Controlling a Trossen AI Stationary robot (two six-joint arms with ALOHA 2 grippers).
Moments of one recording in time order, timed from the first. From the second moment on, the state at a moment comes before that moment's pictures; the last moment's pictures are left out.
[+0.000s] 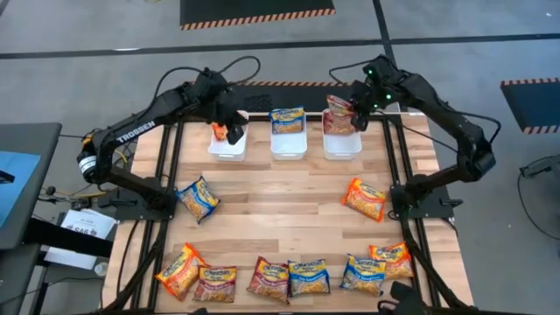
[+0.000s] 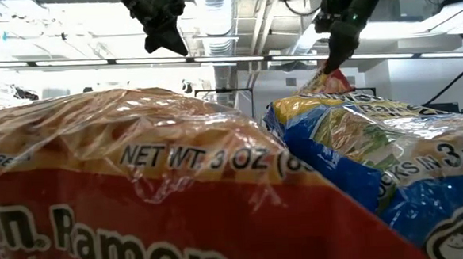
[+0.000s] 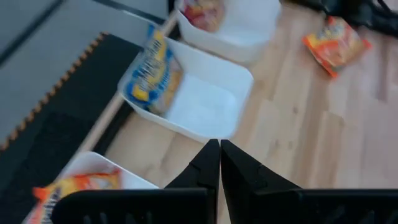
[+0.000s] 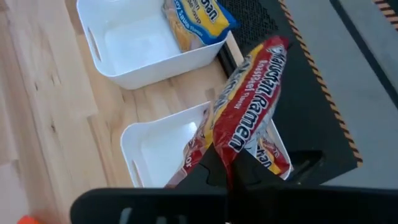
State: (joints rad) left arm 0.63 1.38 1.40 -0.71 0.16 0.09; right arm -0.91 1.39 1.38 -0.96 -0.21 -0.50
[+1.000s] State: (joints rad) left arm 0.71 1.38 1.40 -0.63 0.15 0.04; right arm -0.94 1.69 1.38 -0.96 -0.12 -0.61
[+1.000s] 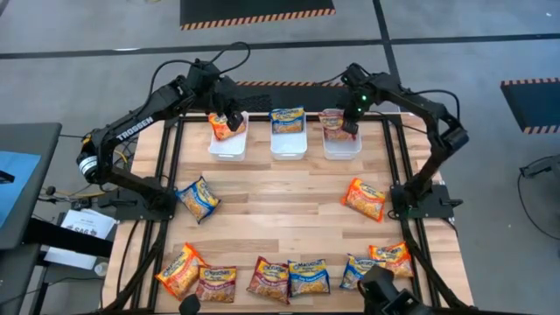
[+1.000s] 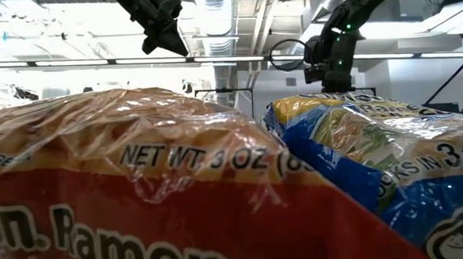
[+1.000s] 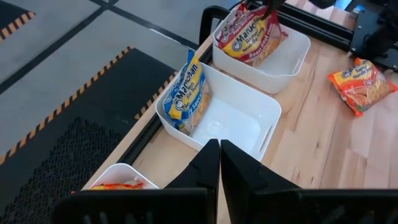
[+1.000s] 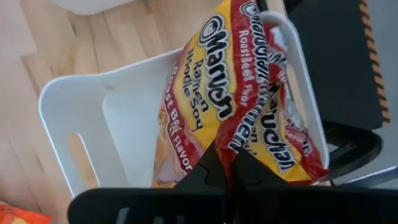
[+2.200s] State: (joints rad) left arm 0.71 1.38 1.40 -0.63 0.15 0.04; right arm -0.90 1.74 1.38 -1.00 0.03 -0.49
